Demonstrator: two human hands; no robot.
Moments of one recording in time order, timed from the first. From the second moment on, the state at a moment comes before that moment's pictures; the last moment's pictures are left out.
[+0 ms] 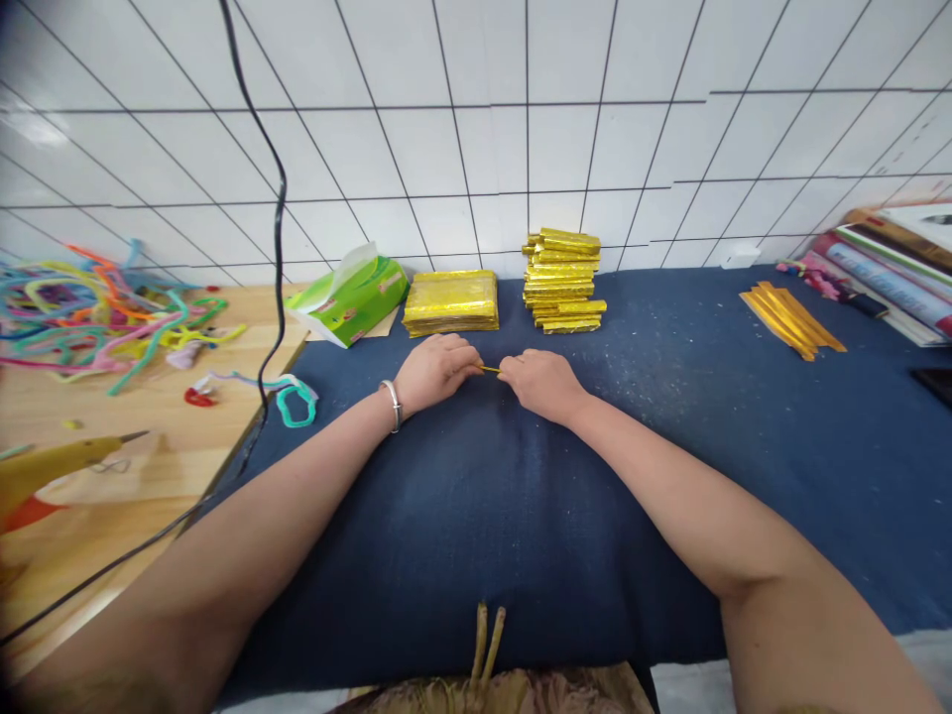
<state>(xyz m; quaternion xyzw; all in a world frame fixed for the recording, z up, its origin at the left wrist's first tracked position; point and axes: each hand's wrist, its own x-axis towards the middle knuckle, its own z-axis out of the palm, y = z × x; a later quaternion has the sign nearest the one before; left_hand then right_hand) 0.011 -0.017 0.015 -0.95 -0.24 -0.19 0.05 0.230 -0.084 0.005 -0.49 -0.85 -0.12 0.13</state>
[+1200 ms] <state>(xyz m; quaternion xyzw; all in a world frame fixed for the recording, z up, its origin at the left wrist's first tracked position) -0.007 -0.006 0.013 -0.95 -0.29 -0.14 0.00 0.230 -0.092 0.004 -0.55 -0.82 -0.10 0.13</state>
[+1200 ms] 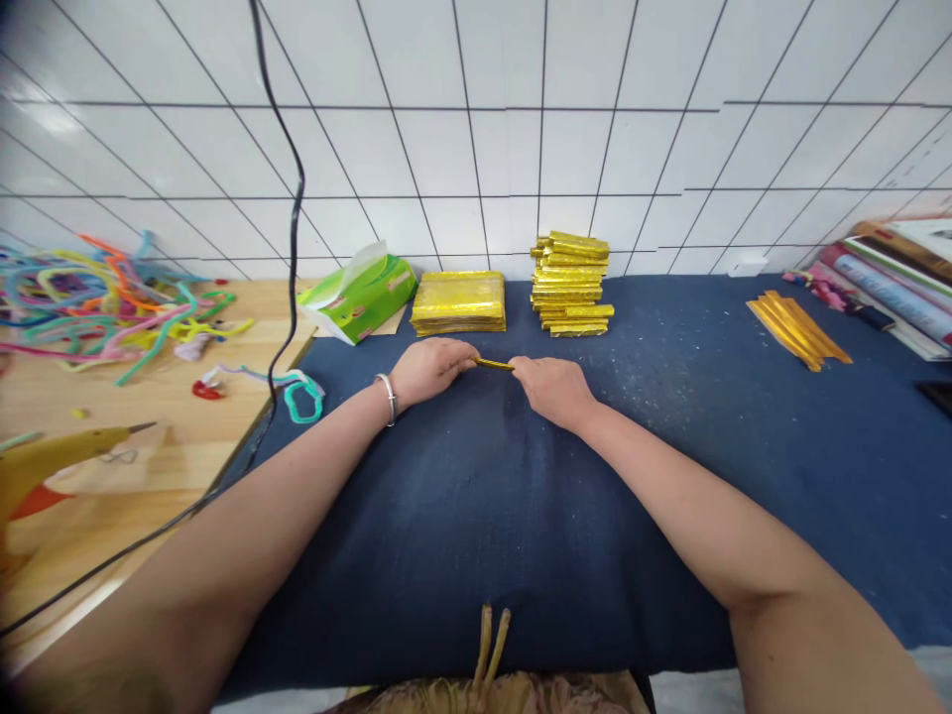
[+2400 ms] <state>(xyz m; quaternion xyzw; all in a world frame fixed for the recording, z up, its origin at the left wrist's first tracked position) 0.027 -0.042 0.016 -0.96 -0.25 -0.13 0.04 0.221 -0.094 0.014 -0.47 -0.86 -0.14 0.13</state>
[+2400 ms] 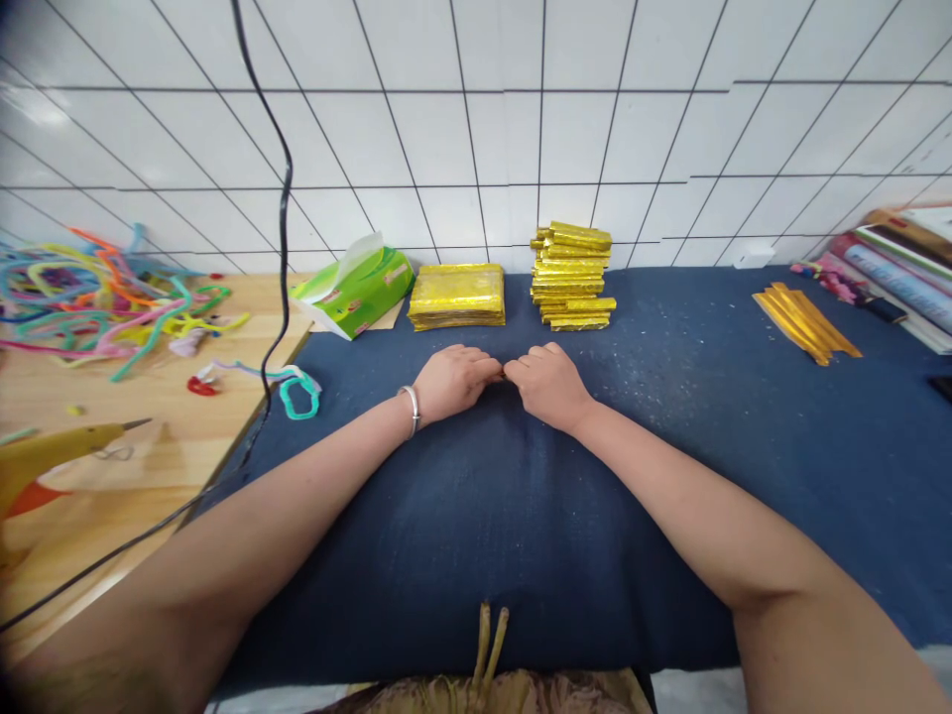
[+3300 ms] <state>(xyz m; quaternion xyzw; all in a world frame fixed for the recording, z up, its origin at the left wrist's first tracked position) 0.023 -0.038 0.016 -0.96 -0.26 -0.12 0.06 0.223 -0.092 0.013 -0.48 -0.86 -0.14 0.10</state>
